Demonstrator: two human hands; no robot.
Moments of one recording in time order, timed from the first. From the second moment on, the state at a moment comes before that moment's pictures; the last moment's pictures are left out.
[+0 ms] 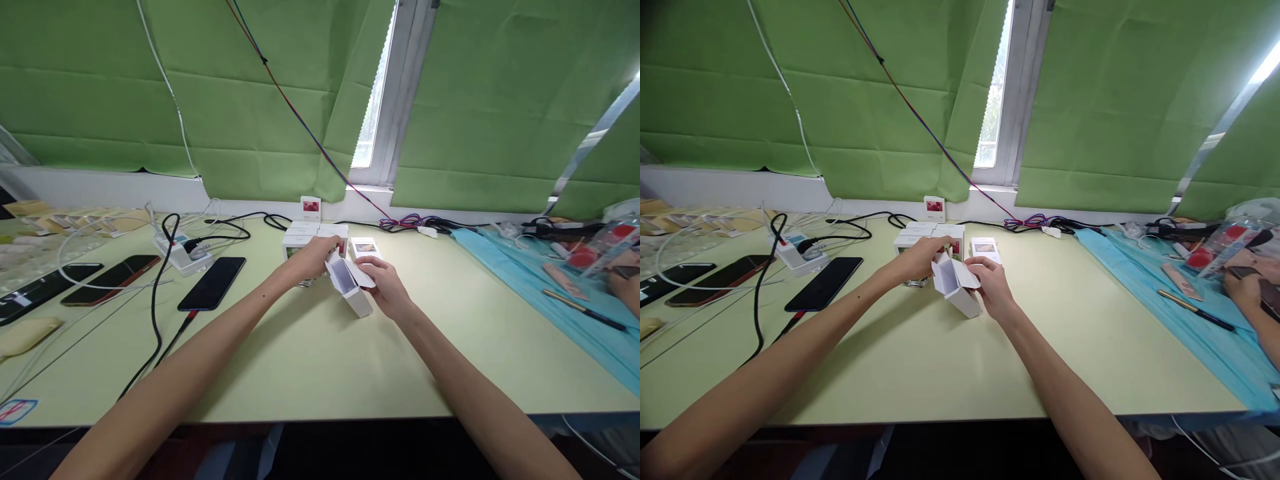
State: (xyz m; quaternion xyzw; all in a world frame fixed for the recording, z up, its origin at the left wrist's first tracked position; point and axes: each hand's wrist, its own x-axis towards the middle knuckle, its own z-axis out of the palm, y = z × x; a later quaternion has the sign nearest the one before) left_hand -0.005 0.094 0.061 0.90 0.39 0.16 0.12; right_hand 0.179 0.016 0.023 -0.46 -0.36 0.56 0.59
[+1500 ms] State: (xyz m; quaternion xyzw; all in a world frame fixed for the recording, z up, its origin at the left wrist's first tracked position) left_hand -0.008 0.090 0.052 0.90 0.38 0.19 0.13; right_hand 0.191 0.020 0.018 -0.42 -0.45 0.57 0.54
